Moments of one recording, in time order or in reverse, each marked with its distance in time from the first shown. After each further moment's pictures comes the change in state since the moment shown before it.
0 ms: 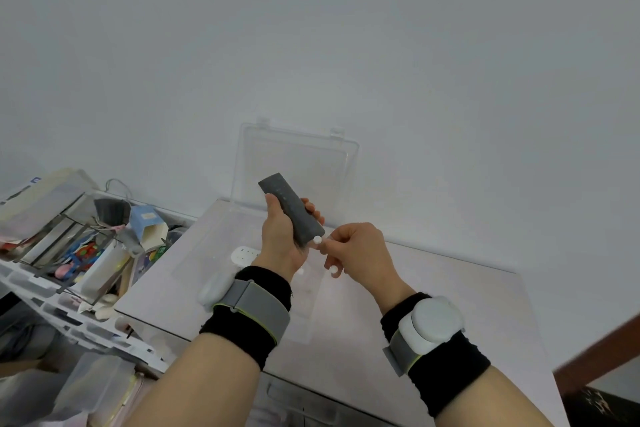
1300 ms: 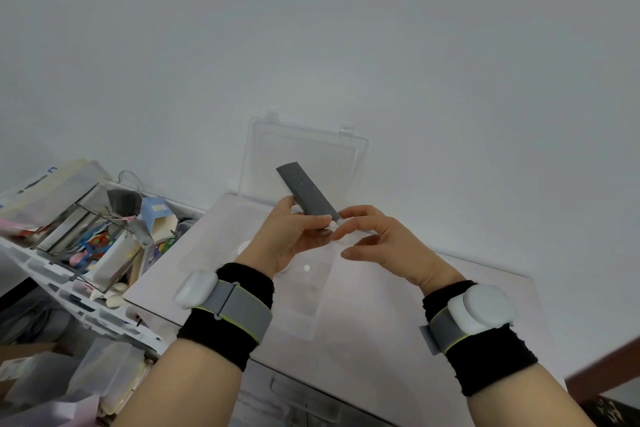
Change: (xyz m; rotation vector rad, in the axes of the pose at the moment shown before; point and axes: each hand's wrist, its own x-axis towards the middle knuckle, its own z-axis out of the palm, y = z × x) left_hand -0.020 0.022 -0.007 0.602 -0.138 -0.005; right_hand 0.010 0.009 -0.046 0.033 -0.347 -0.221
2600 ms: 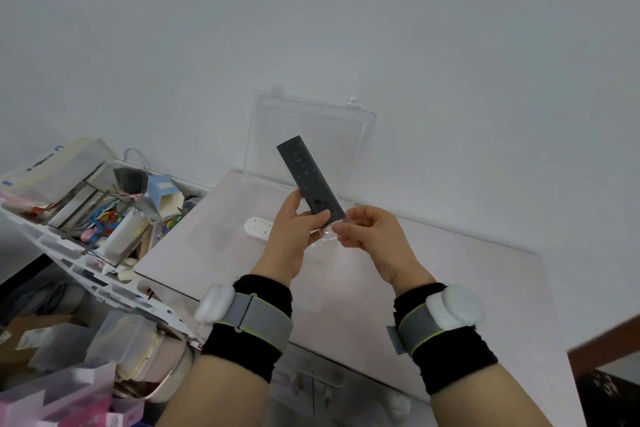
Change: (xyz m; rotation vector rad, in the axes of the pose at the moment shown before) left_hand -0.017 -0.045 -0.001 0.057 0.127 0.125; right_hand 0.004 0.024 0.052 0.483 0.351 0.254
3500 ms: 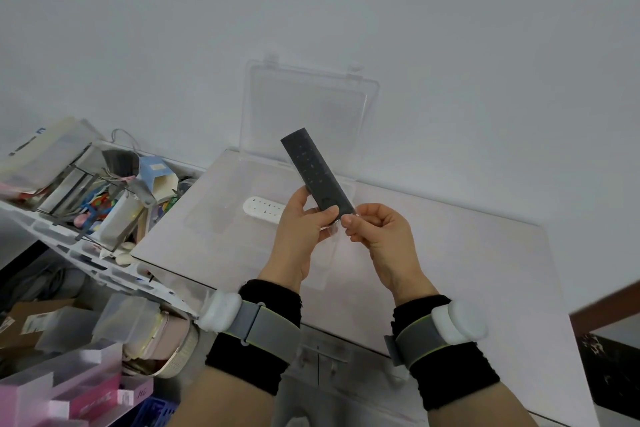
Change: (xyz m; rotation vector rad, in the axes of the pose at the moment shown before) left_hand -0.013 -0.022 0.000 0.038 0.011 -0.039; right_hand -0.025 0.028 0.010 0.183 0.151 -0.025
